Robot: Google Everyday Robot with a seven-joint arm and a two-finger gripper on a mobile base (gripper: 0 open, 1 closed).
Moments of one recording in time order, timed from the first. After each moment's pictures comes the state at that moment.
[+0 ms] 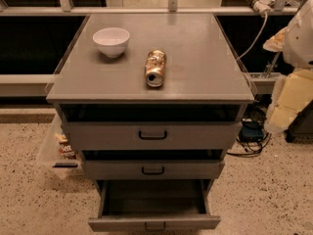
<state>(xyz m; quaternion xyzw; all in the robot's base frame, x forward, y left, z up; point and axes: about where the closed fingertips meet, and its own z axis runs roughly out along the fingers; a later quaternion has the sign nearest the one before) 0.438 -0.217 0.976 -0.60 0.78 -0.03 0.16</state>
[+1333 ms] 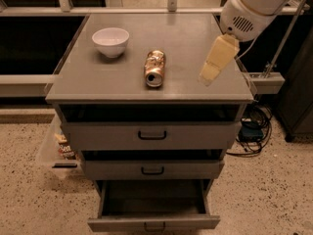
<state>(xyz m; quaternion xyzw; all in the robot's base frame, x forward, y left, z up) 0.561 -0.151 0.977 -0.51 0.83 -0.03 0.23</state>
